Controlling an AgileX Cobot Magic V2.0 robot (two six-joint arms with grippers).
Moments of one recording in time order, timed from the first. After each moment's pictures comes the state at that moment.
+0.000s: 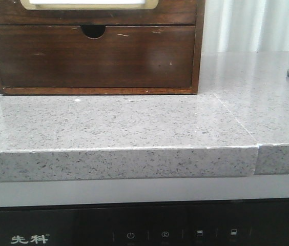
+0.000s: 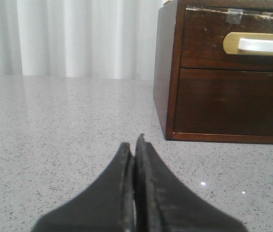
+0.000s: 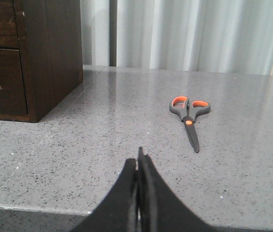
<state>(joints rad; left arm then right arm) -0.02 0.00 0.00 0.02 0.04 -0.05 0.05 -0.01 0.03 -0.04 0.03 0.05</state>
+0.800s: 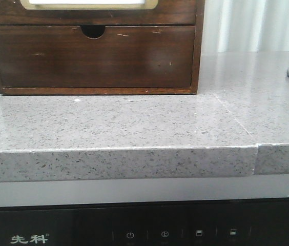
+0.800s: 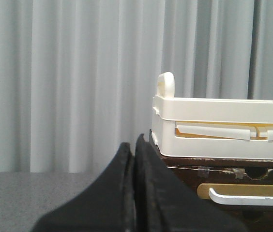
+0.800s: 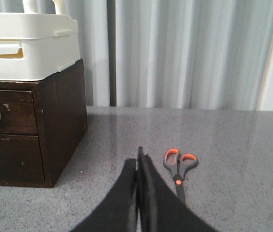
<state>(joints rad) -0.02 0.12 -0.66 0.03 0.38 -0.05 0.05 0.17 -0.58 -0.02 0.46 0.05</state>
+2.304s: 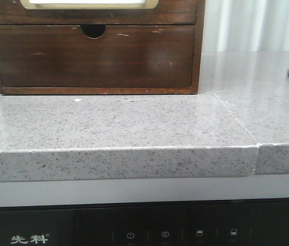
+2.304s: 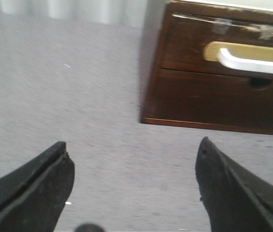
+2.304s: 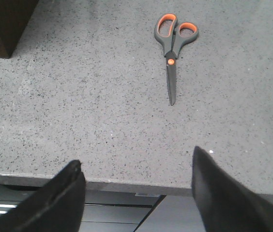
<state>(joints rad) -0.02 0.42 -0.67 -0.13 0.67 -0.05 0.05 0.59 -0.73 -0.08 0.77 0.03</state>
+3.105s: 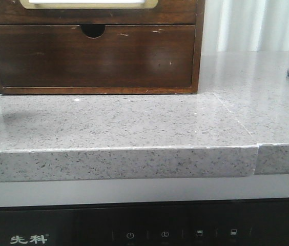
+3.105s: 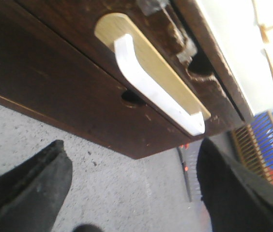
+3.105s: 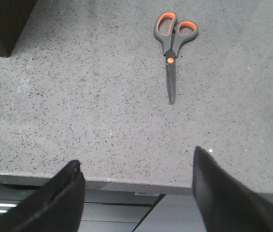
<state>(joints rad) -0.02 1.11 -0.67 -1.72 0.64 0.85 0.05 0.59 -0.73 -0.09 0.78 0.03</state>
